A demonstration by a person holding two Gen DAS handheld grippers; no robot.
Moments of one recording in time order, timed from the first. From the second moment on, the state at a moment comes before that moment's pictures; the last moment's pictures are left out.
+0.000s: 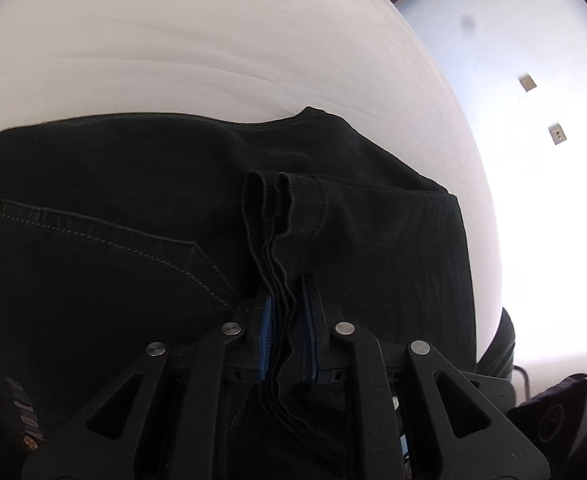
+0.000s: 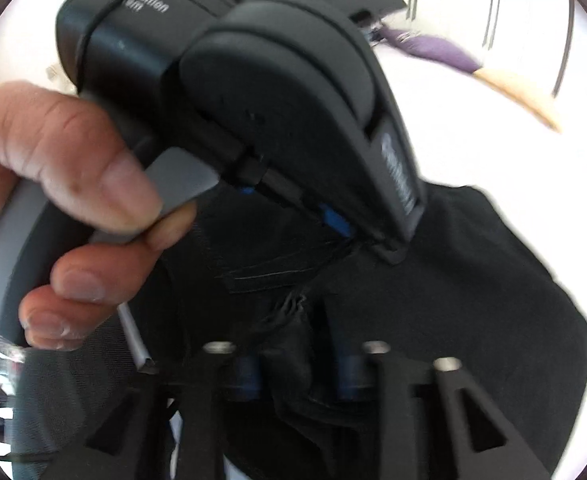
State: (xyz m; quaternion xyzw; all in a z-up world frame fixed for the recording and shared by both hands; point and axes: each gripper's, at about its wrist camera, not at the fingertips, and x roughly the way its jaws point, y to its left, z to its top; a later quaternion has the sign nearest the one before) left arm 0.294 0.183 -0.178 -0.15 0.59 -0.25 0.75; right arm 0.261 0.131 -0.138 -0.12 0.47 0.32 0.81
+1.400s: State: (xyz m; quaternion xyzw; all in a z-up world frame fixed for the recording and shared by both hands) left arm 0.196 0.116 -0.177 -0.01 0.54 -0.21 0.81; right arm 0.233 -0.131 -0.181 0.32 0.57 0.40 0.64
